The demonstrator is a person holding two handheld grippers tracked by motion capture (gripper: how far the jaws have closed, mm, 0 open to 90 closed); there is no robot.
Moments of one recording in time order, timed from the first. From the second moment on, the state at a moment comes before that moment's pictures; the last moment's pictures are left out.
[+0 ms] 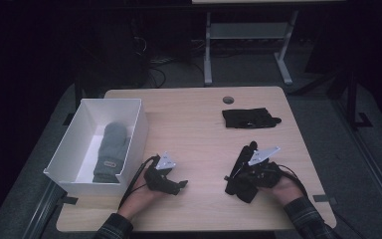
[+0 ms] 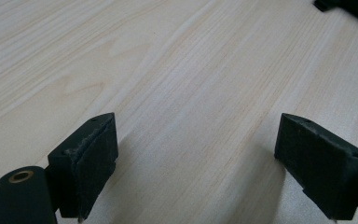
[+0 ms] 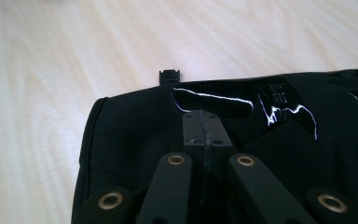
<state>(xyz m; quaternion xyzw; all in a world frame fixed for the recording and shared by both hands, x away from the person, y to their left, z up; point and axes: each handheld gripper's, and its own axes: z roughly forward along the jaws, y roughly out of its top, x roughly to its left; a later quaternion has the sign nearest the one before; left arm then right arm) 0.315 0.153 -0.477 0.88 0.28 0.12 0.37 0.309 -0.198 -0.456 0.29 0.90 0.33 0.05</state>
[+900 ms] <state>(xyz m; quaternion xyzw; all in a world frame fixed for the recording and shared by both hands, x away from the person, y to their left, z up) 0.314 0.153 -0.477 0.88 0.29 0.12 0.37 0.385 -0.217 -0.461 0.38 0.85 0.34 0.10</state>
